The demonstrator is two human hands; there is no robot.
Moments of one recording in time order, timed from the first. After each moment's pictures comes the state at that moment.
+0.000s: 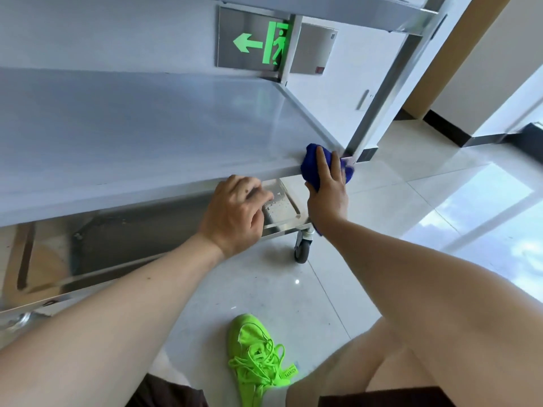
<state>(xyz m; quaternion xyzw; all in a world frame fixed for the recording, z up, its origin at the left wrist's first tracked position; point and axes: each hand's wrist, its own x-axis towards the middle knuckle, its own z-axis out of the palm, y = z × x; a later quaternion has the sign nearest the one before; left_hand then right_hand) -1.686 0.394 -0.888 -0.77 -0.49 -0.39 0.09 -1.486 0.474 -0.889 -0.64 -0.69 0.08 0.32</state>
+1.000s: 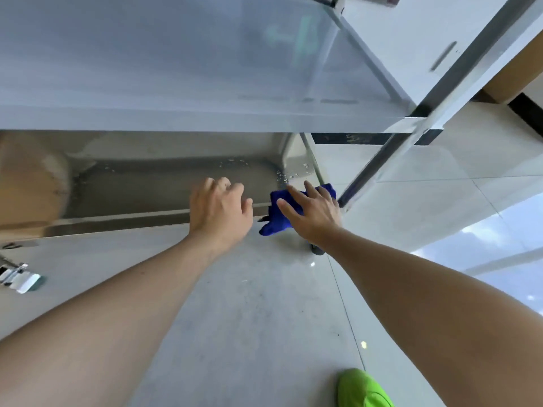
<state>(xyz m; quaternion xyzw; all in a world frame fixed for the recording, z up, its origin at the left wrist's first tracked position) -1.675 0.445 -1.038 -0.60 -0.78 -0.17 -0.01 -1.481 0.533 -1.054 -0.57 -0.81 0.12 -0.01</state>
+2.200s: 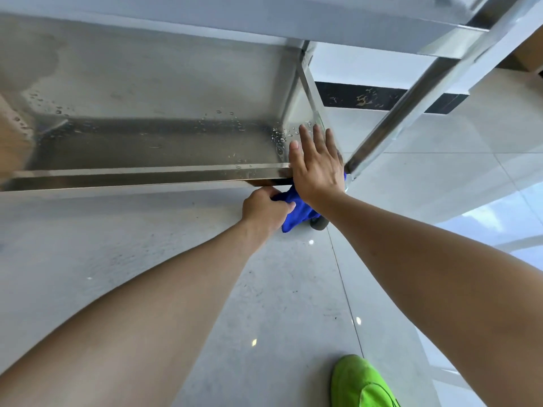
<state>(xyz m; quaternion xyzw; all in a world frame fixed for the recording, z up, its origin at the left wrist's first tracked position) -1.576 0.469 -1.114 -0.30 -0.71 -0.38 -0.51 -1.481 0.557 -1.082 -0.57 -0.80 0.12 0.15</state>
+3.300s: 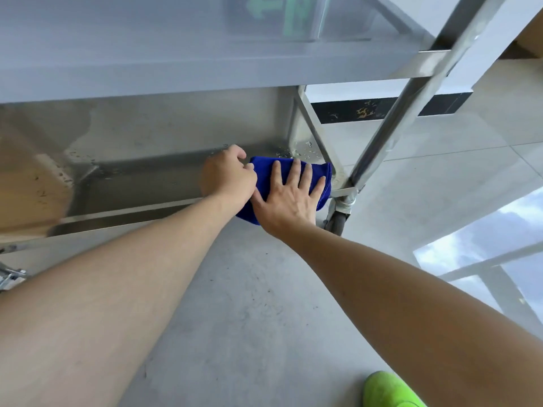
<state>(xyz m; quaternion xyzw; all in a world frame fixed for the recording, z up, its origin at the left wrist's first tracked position) -1.658 0.501 -1.044 -0.43 -0.82 -0.33 -0.17 -1.541 0.507 -1.088 -0.61 -0.79 0.10 0.06</state>
